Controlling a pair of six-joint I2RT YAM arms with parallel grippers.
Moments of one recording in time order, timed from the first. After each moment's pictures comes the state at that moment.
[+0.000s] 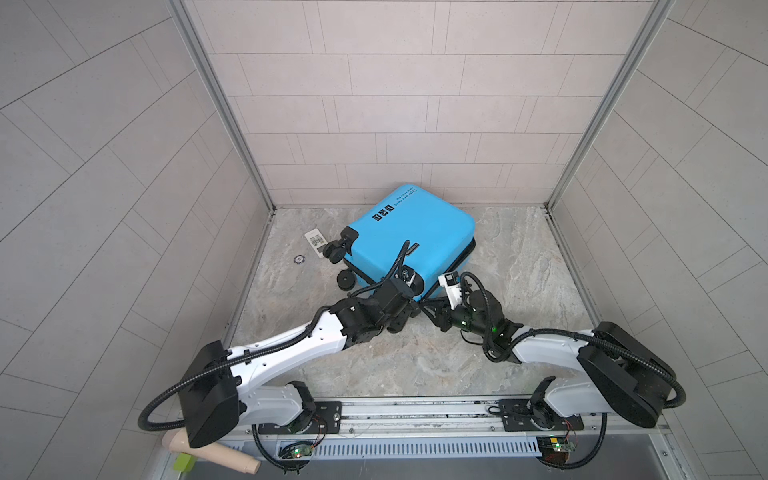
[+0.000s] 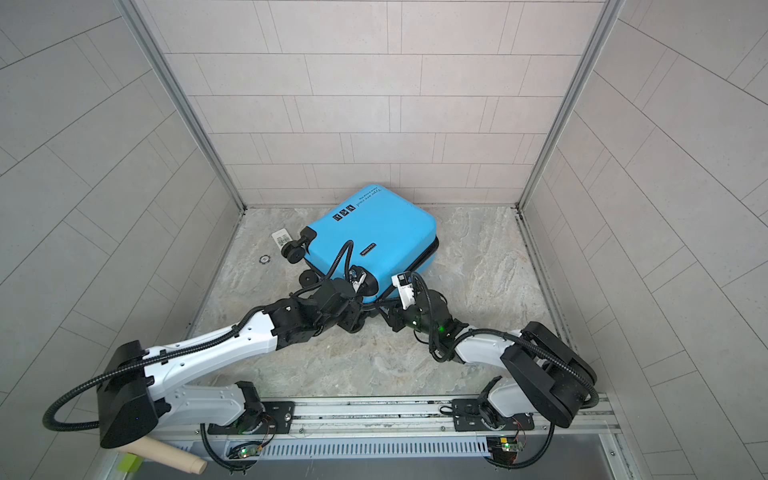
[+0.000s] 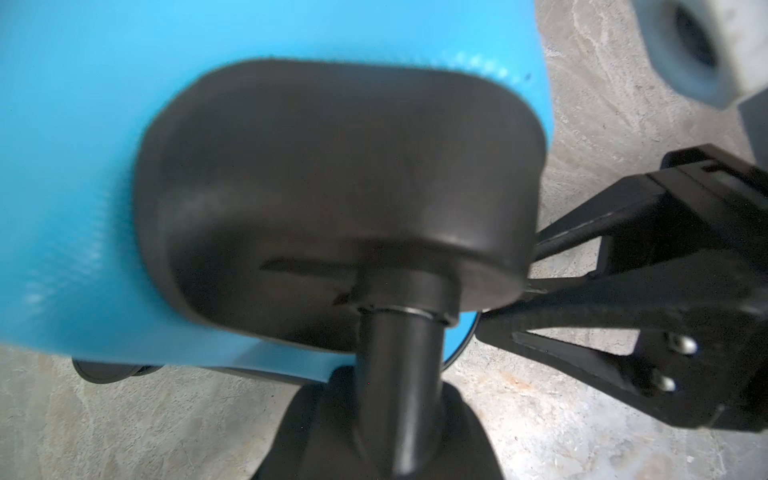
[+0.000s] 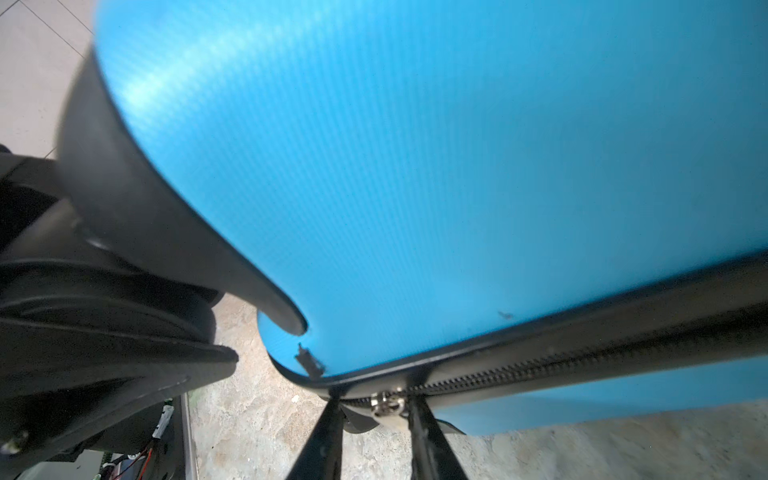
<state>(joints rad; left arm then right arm) -0.96 1.26 0.91 -0.48 -0.32 -0.26 0.68 1.39 0.40 0.69 -0.28 0.49</state>
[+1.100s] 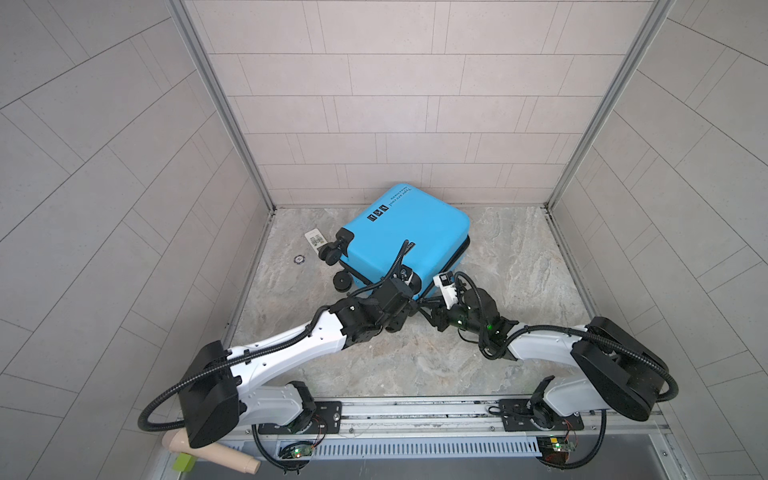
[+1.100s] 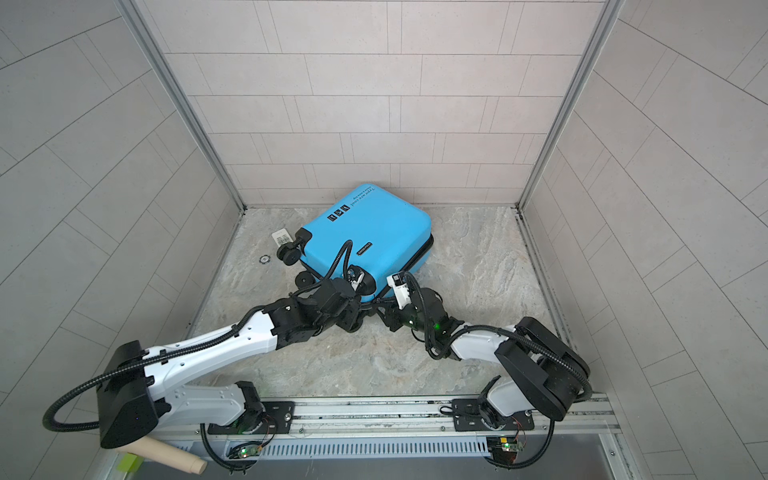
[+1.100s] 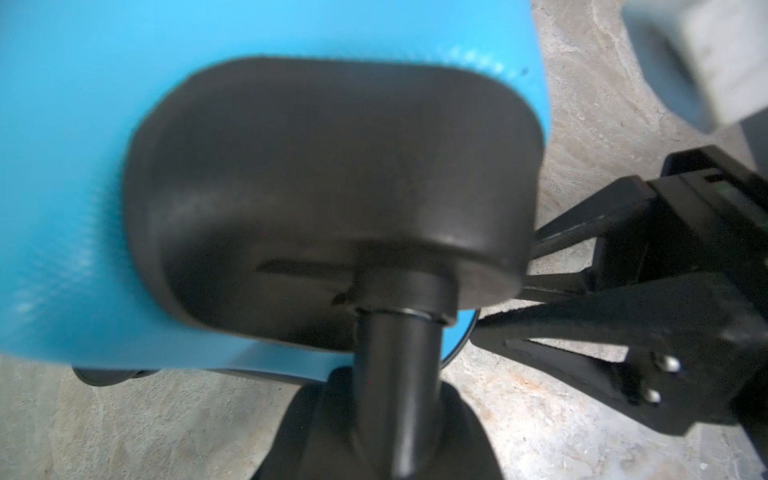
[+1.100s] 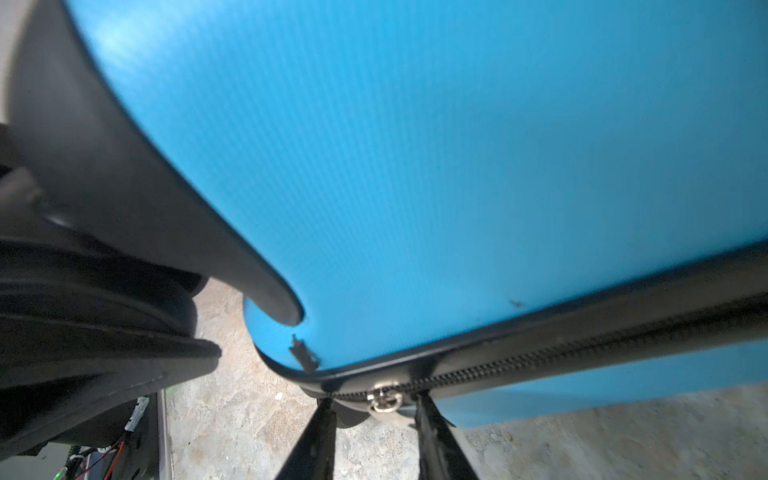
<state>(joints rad) -0.95 1.26 0.91 -0.50 -0.34 -0.27 0.69 1.43 0.44 0.67 -0.27 0.43</state>
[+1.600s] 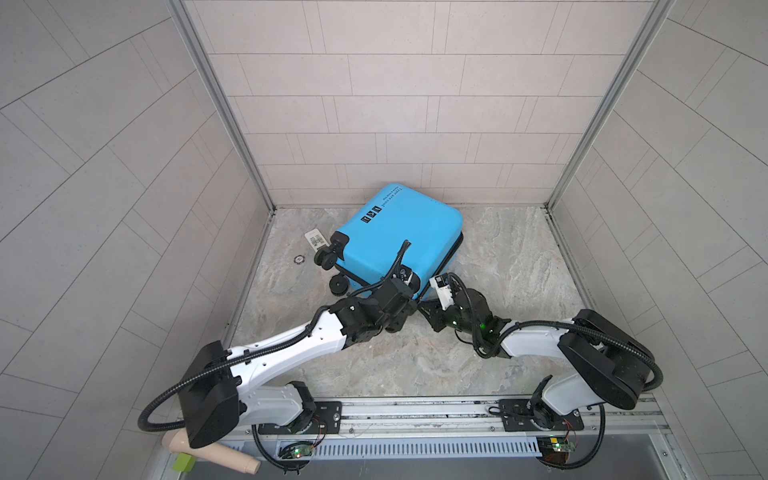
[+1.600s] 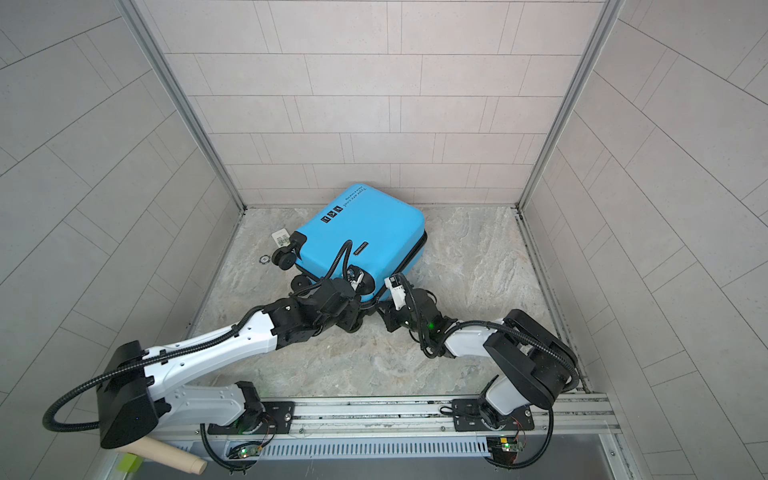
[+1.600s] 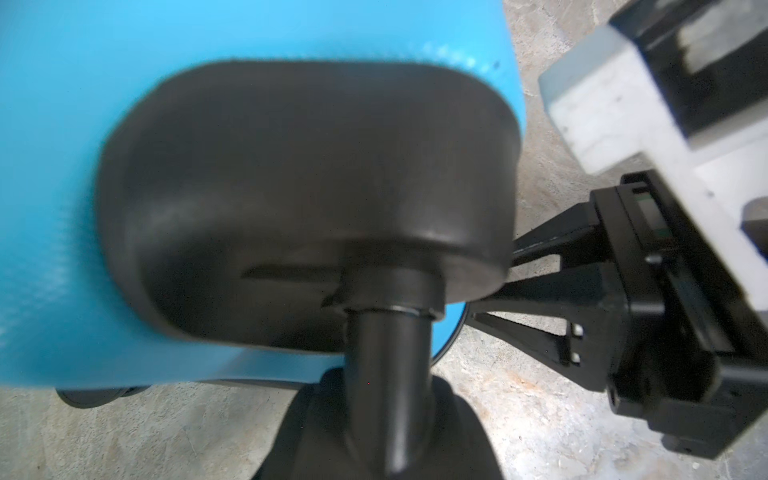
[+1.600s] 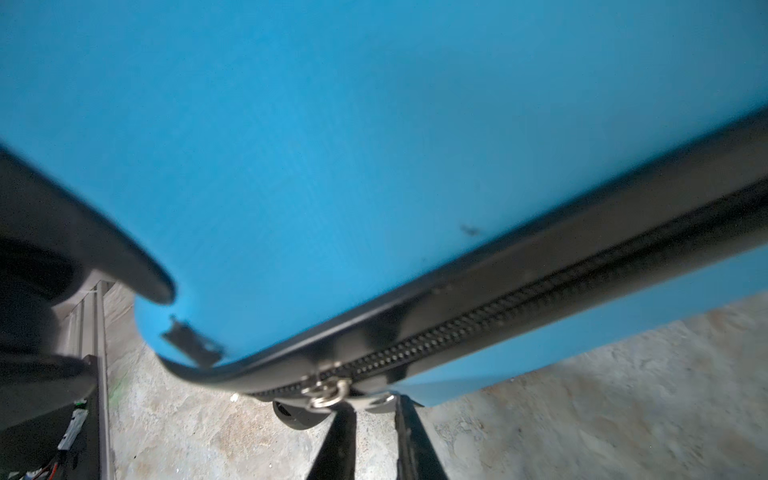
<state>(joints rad) -0.95 1.26 0.91 -0.50 -0.34 -0.29 0.71 1.50 0.46 0.62 -0.15 0.42</state>
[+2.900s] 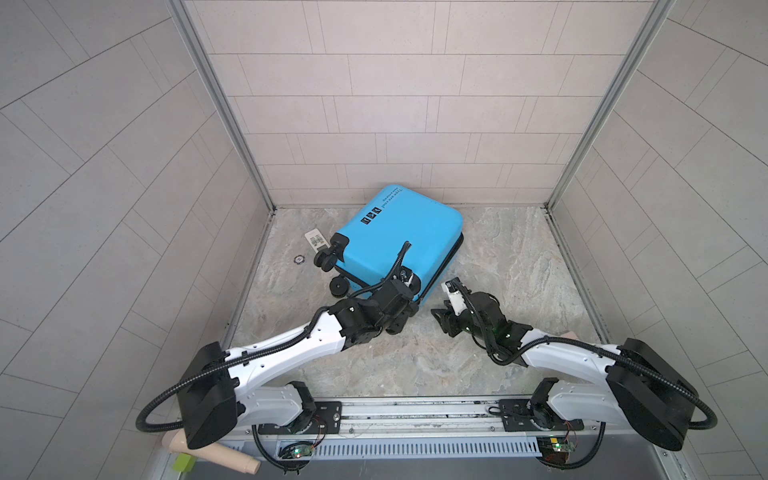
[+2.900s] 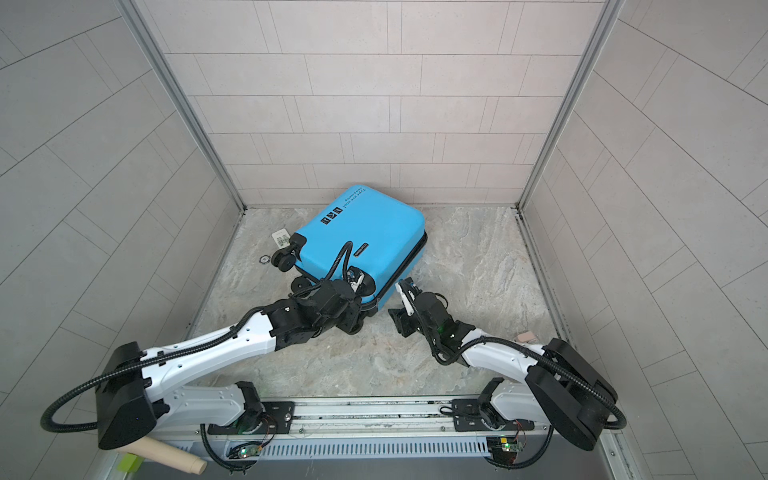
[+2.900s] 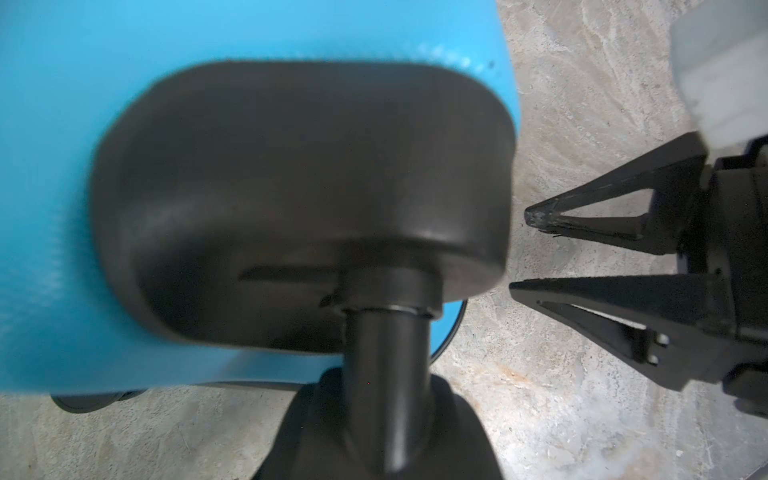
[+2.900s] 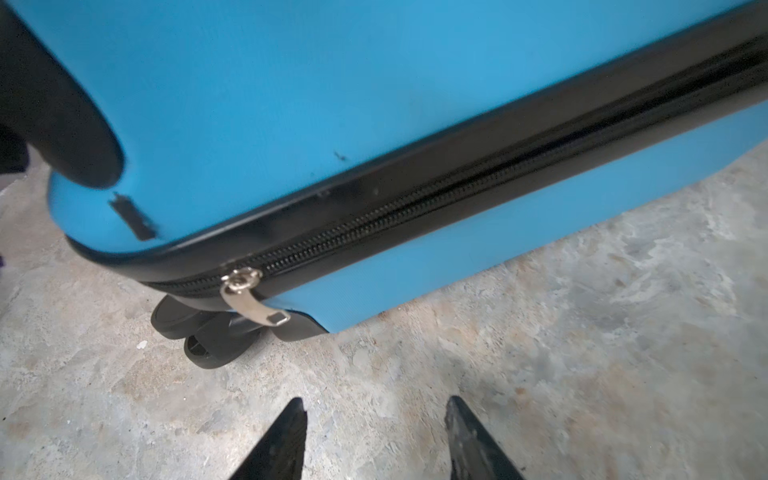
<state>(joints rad) -0.96 1.25 0.91 -0.51 -0.33 -0.30 0.71 1.25 0.42 0.31 0.00 0.23</state>
